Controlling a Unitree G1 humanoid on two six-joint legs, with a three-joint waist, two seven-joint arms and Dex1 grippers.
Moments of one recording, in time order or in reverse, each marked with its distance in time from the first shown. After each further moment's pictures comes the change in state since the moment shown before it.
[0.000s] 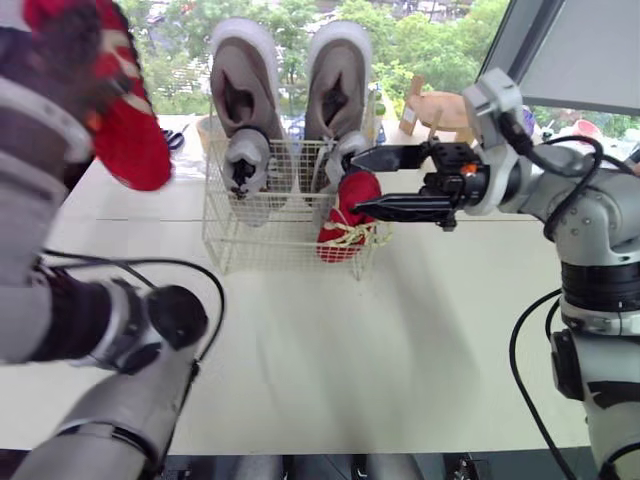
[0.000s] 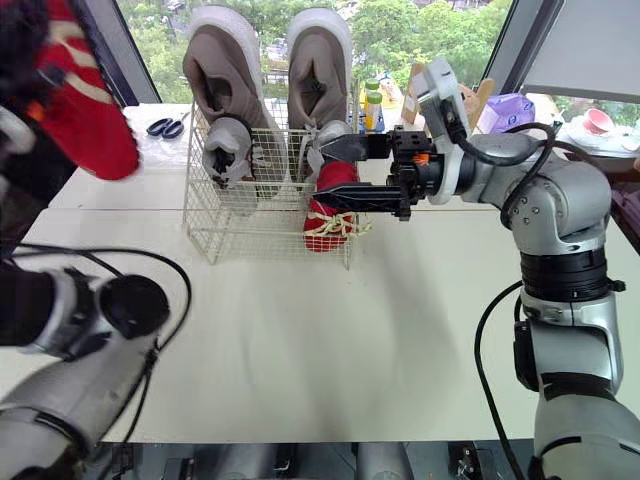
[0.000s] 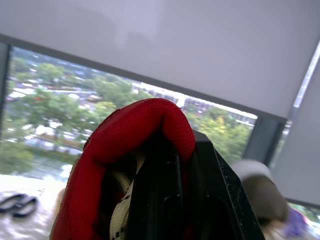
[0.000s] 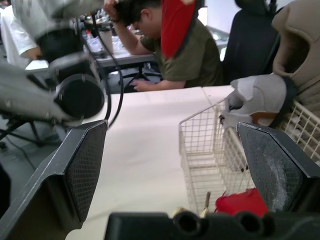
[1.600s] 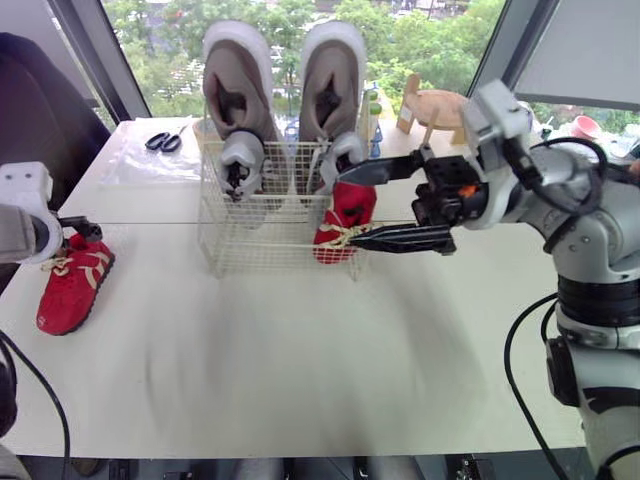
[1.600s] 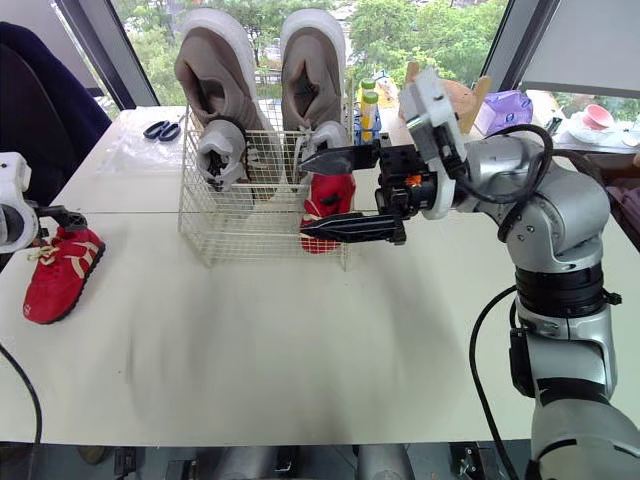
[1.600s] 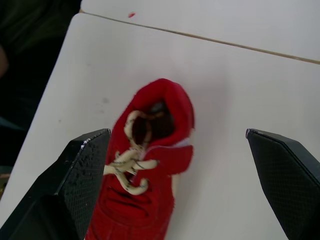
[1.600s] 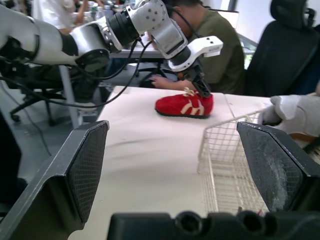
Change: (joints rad) left arm 0.296 0.951 -0.820 1.253 -0.046 -0.244 0.087; right arm 0.055 0.029 -0.004 -0.173 -0.030 -0.034 0.029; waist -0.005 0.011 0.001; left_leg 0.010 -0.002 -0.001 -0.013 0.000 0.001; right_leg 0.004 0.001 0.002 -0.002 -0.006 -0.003
